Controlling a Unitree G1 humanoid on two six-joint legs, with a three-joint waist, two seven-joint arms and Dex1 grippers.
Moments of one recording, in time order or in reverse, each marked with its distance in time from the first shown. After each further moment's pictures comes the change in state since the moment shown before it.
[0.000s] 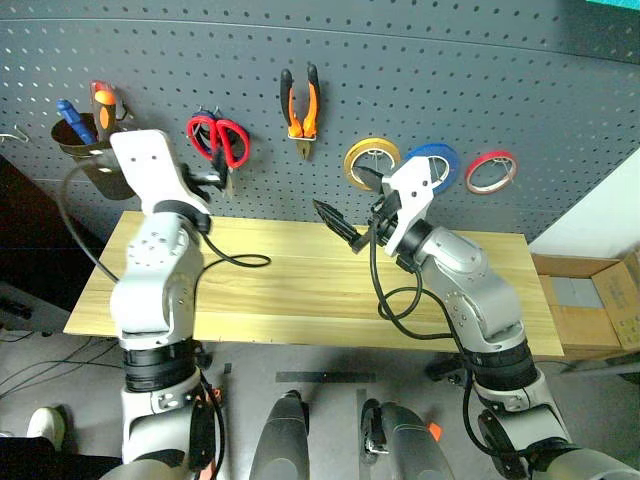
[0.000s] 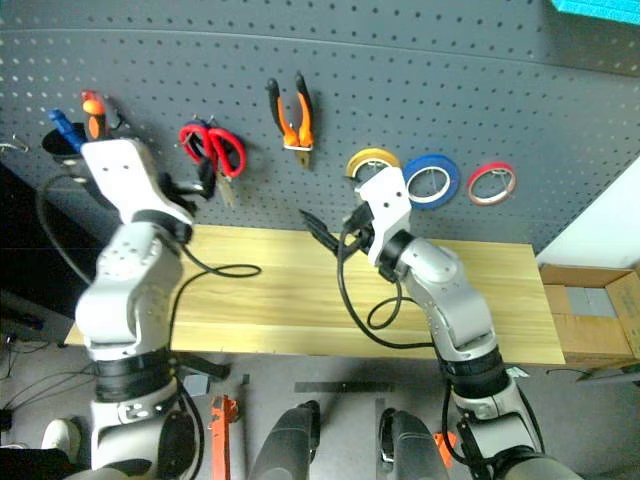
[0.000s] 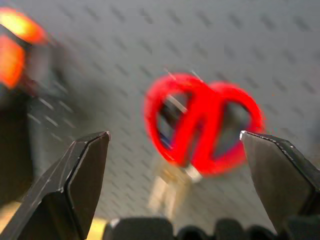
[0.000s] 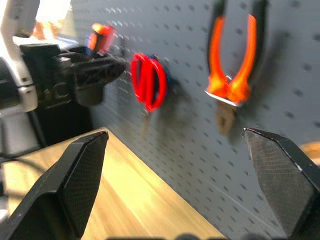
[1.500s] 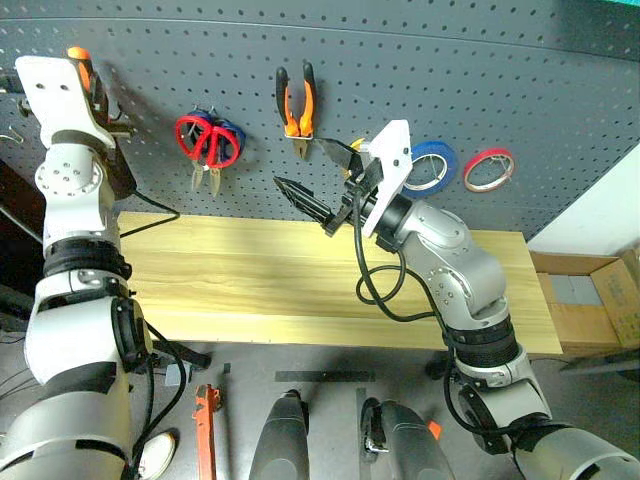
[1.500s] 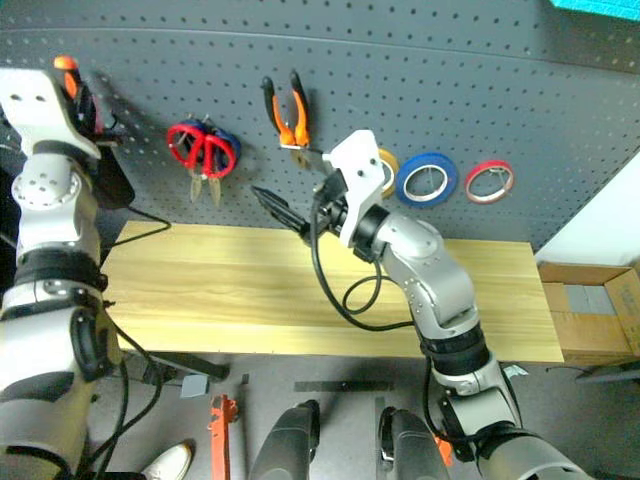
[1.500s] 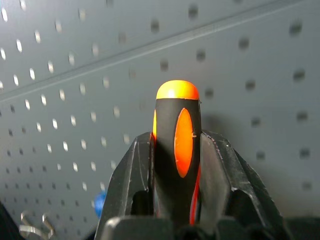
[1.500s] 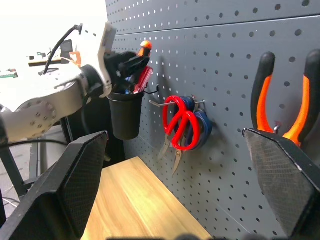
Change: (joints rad) left arm -0.512 0.422 0.056 1.232 0.201 -0.896 -0.194; right arm -0.182 0.084 -0.002 0.072 0.103 0.025 0.091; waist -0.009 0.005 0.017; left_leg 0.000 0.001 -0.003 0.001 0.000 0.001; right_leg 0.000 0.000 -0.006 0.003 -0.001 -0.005
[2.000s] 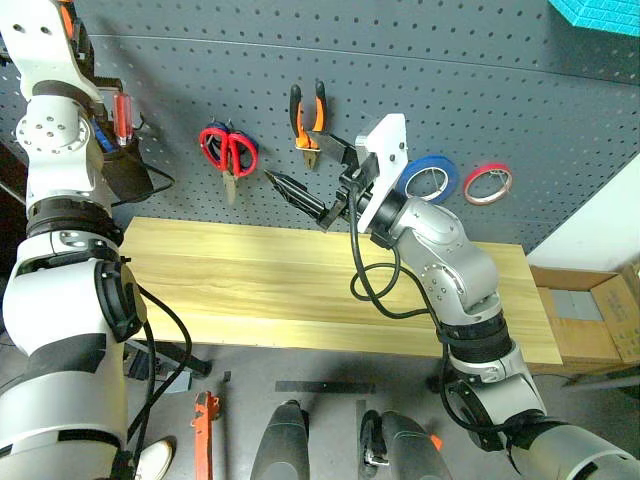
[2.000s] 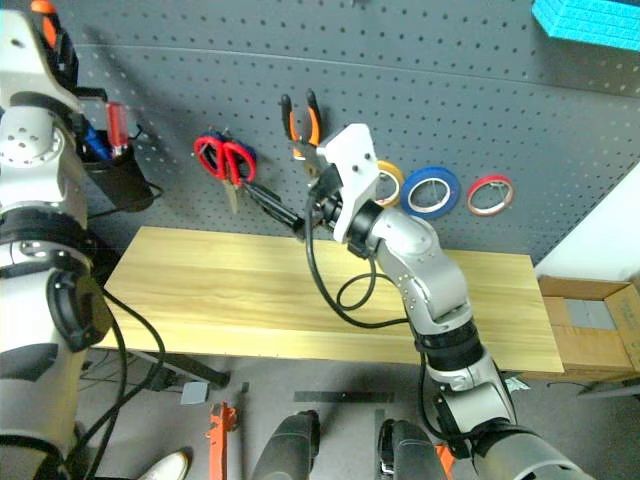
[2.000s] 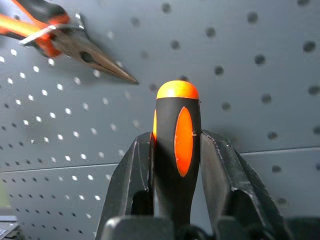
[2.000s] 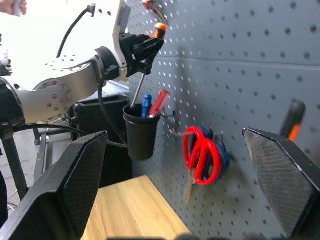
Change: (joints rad) left arm -0.234 0.033 -0.031 0.206 0.077 -0.079 -0.002; right arm -0.019 0.027 0.000 0.037 -0.001 -0.041 0.009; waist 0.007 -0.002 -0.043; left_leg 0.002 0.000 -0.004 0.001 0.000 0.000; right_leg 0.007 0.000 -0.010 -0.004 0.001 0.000
